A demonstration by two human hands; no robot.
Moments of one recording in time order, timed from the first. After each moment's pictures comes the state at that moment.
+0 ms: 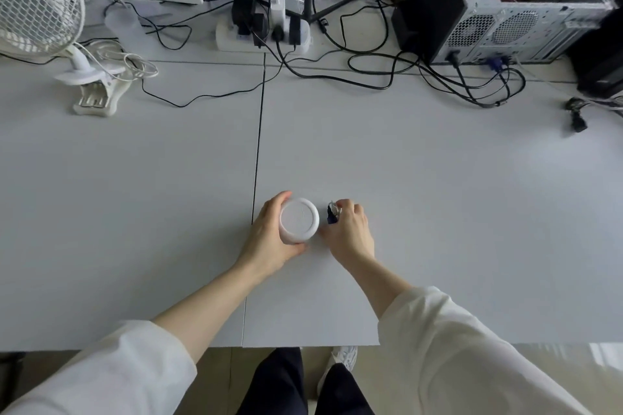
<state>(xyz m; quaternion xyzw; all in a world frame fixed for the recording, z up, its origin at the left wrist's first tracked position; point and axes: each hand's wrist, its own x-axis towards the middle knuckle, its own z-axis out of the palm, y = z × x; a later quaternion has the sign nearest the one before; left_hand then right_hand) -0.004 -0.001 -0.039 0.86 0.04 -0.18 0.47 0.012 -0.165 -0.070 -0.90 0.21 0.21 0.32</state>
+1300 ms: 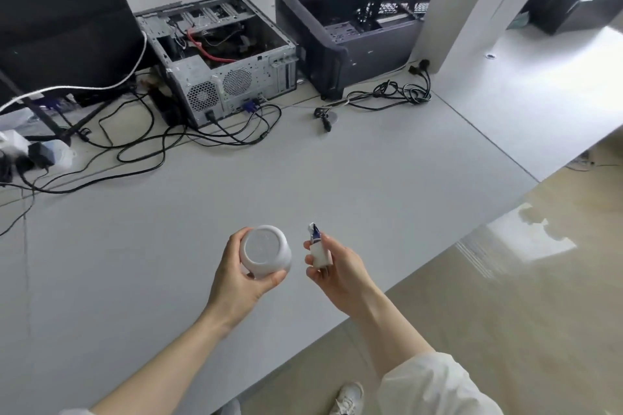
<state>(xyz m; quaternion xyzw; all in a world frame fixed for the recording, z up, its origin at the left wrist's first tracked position) -0.044 -0.320 0.041 0.79 -0.10 -0.22 0.56 -0.116 -0.500 0.038 -0.32 0.38 0.01 0.87</state>
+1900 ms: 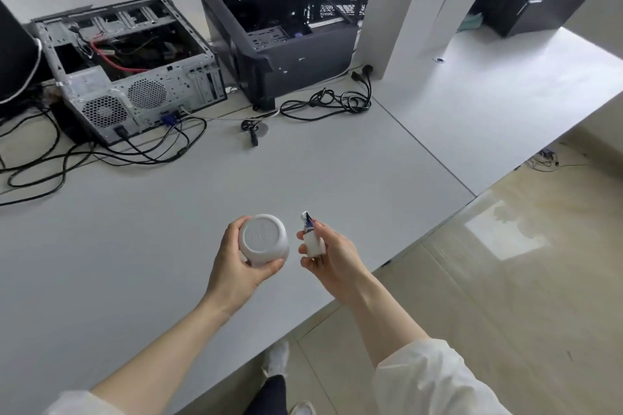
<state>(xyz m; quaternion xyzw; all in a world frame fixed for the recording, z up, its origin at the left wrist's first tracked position) -0.068 -0.526 0.041 0.80 -0.13 -0.21 0.54 -0.143 -0.697 0.045 -0.37 0.37 0.01 0.85</state>
